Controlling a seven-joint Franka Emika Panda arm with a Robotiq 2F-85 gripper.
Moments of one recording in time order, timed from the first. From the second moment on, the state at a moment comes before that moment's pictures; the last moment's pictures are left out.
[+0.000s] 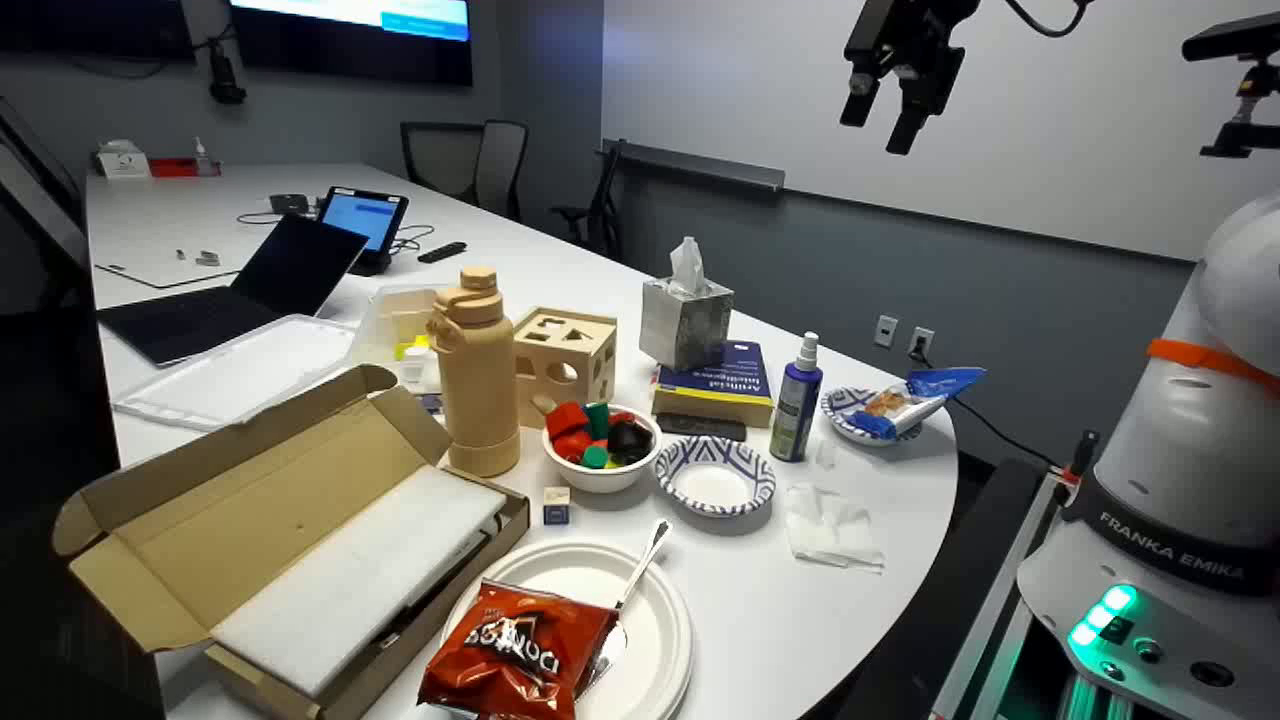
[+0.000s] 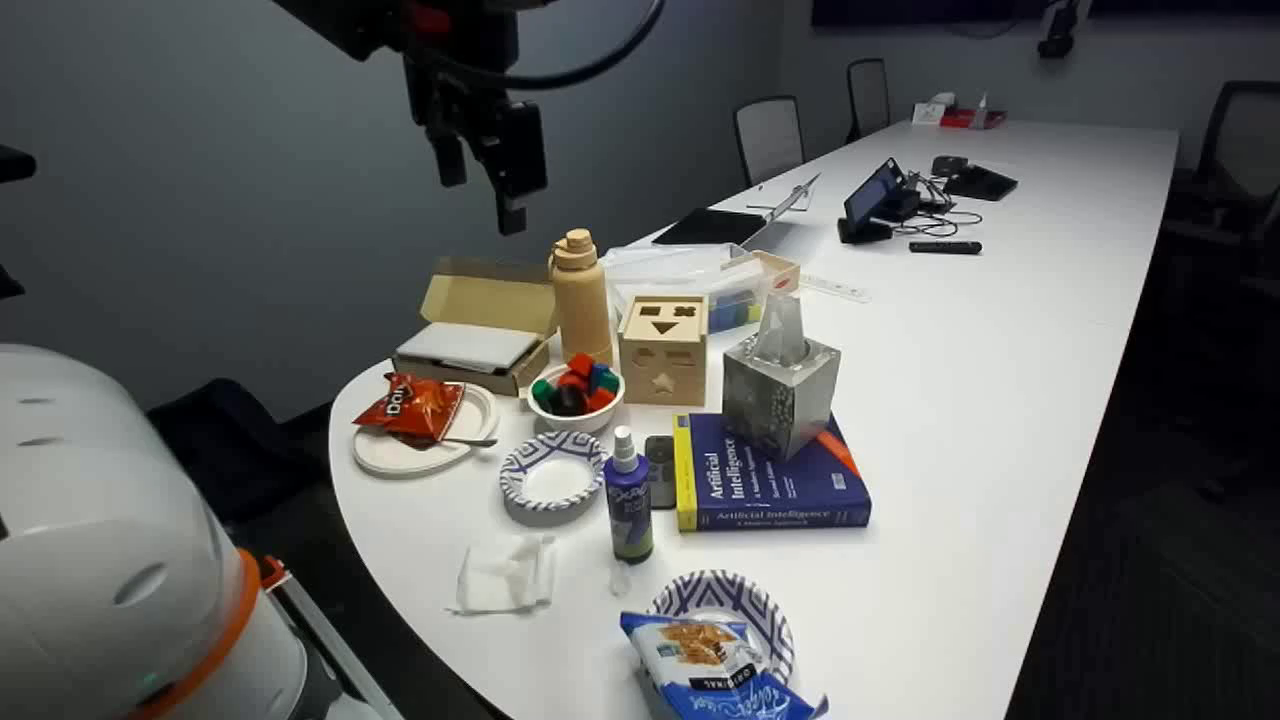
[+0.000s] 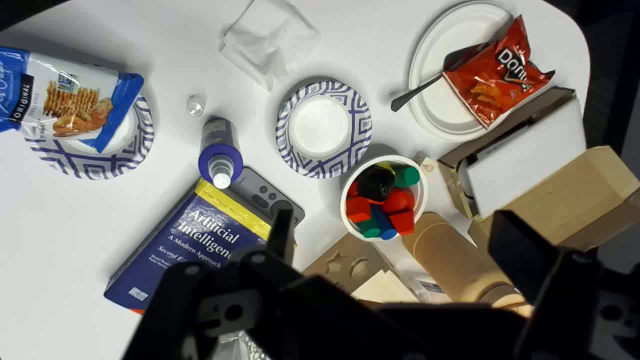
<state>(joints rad) 0.01 -0.91 -0.07 -2.55 0.19 1.73 0.06</state>
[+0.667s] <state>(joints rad) 0.13 -0.58 0.04 -2.46 0.24 1.98 -0.04</state>
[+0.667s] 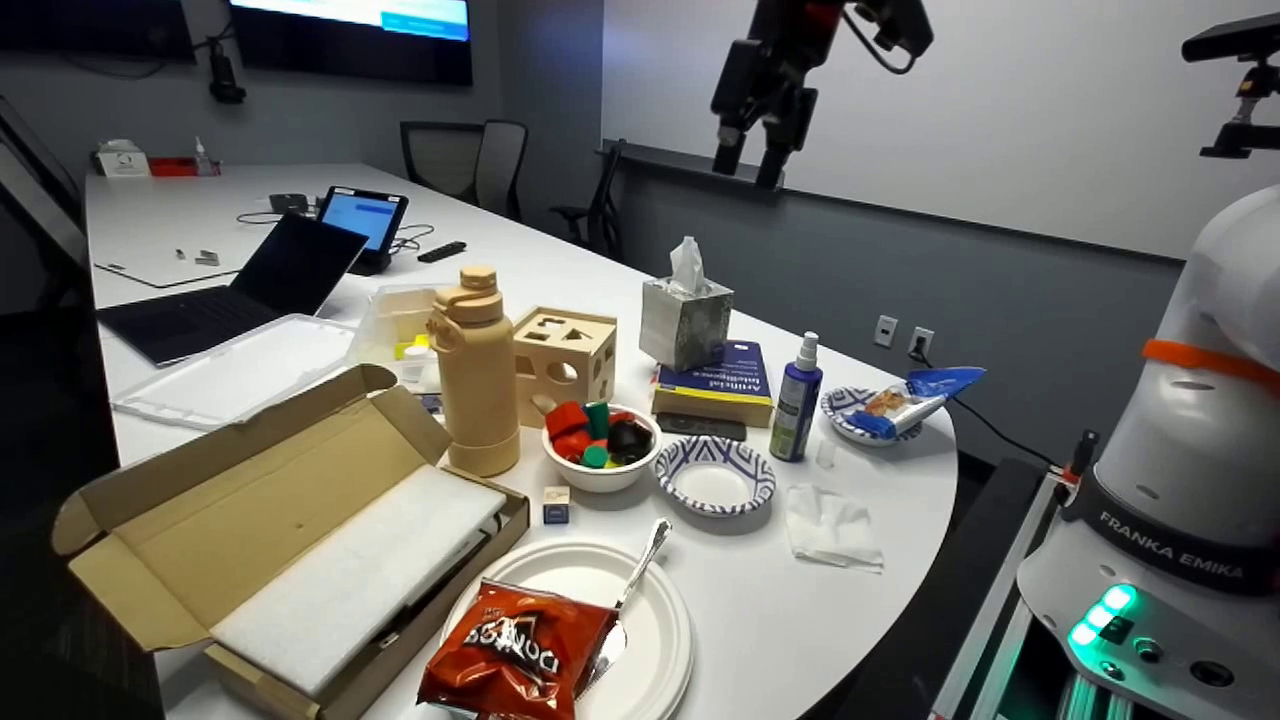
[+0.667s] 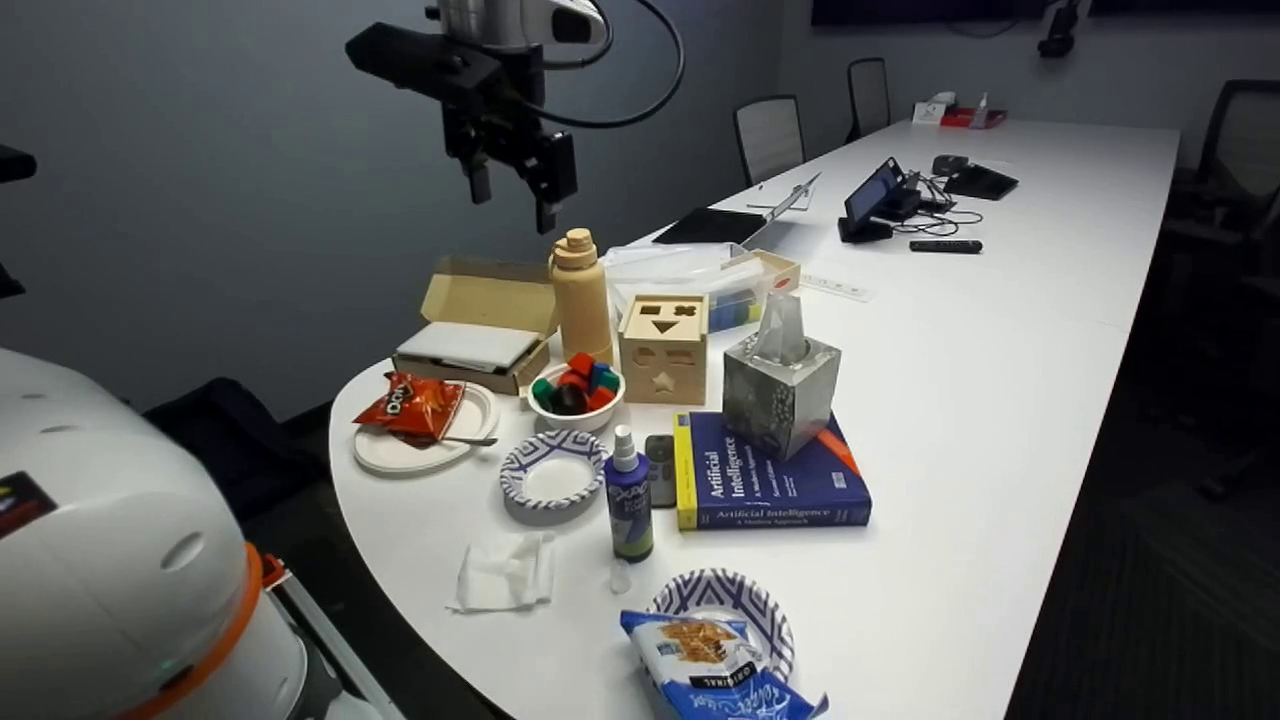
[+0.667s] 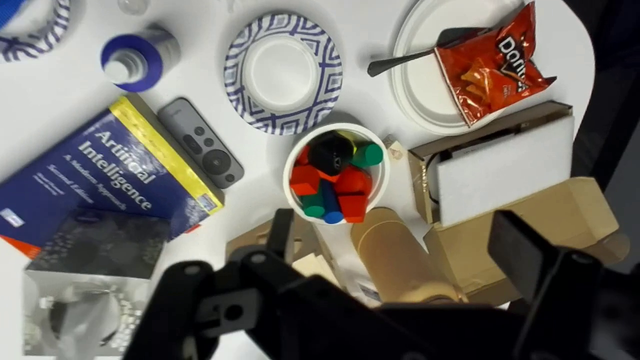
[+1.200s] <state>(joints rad) 0.27 -0.12 0.23 -2.14 0.24 2.07 -0.08</state>
